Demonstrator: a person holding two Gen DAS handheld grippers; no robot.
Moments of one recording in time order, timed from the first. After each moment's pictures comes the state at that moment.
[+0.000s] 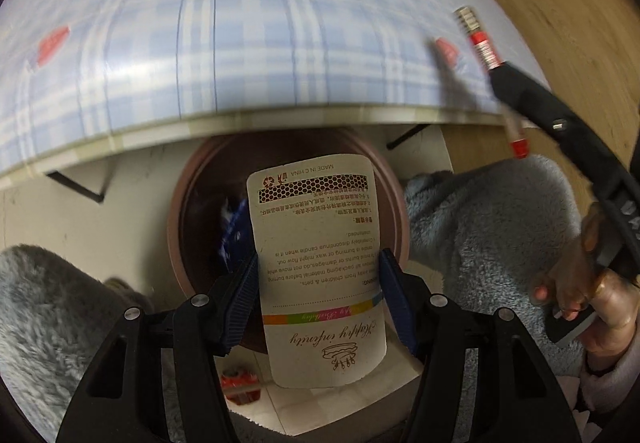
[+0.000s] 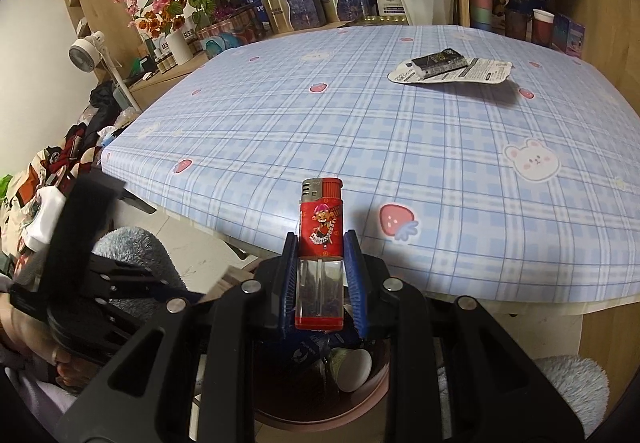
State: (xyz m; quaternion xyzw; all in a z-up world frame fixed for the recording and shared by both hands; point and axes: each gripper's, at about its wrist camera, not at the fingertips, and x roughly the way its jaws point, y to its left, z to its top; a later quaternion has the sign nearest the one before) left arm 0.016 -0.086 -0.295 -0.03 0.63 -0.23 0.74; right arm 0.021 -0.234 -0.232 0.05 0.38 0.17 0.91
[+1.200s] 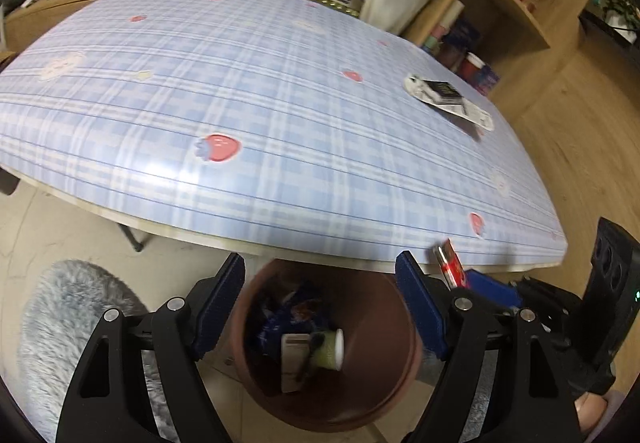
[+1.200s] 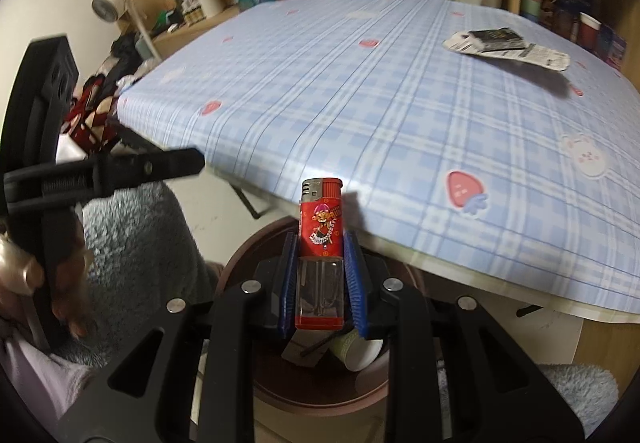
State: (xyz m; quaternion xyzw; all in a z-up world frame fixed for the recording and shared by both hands) left arm 0.021 -0.012 -0.239 -0.14 0.46 -0.11 0.87; right arm 0.022 -0.193 -0.256 -0.01 0.43 0.22 0.87
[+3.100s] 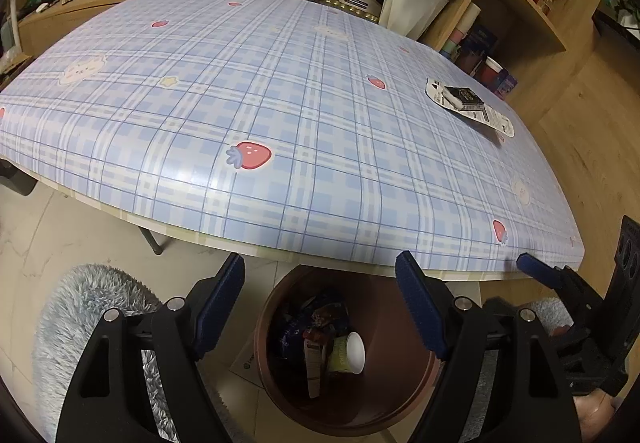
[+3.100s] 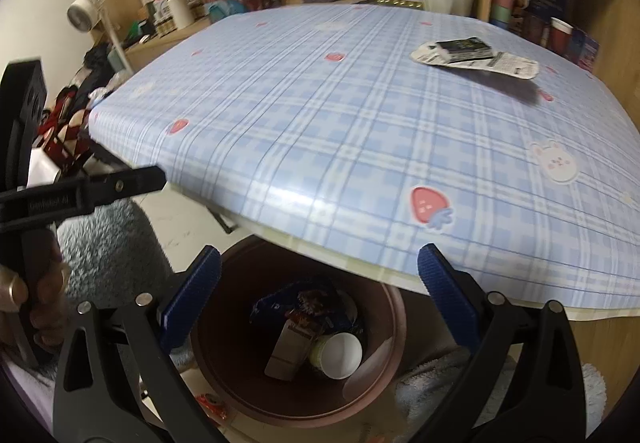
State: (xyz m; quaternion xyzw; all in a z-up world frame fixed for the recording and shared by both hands) left arm 0.021 -0.001 -0.236 -0.12 0.45 -0.09 0.88; right arm 0.027 -0.204 -0.247 0.00 0.41 0.16 0.90
